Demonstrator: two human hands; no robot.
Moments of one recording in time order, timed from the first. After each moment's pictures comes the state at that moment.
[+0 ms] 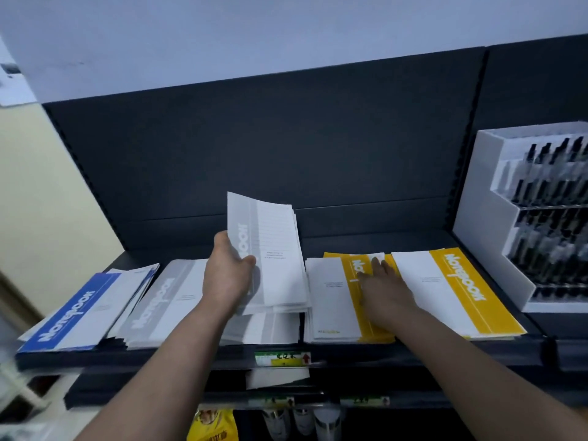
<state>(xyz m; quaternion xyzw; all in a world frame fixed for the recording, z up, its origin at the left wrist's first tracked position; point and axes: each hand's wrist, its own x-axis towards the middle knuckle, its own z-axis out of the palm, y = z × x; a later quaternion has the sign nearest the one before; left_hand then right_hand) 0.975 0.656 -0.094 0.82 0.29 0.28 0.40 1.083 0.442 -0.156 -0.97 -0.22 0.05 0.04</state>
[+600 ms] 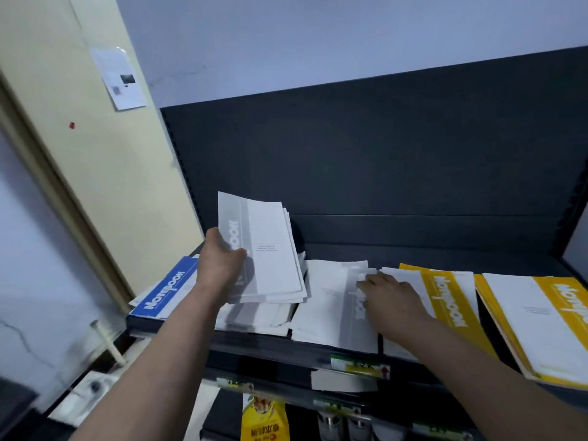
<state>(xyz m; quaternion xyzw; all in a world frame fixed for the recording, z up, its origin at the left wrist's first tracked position) 0.905 0.770 -0.069 0.75 0.41 0.33 0.40 1.042 0.544 -0.145 -0.92 -0.39 -0.03 0.01</state>
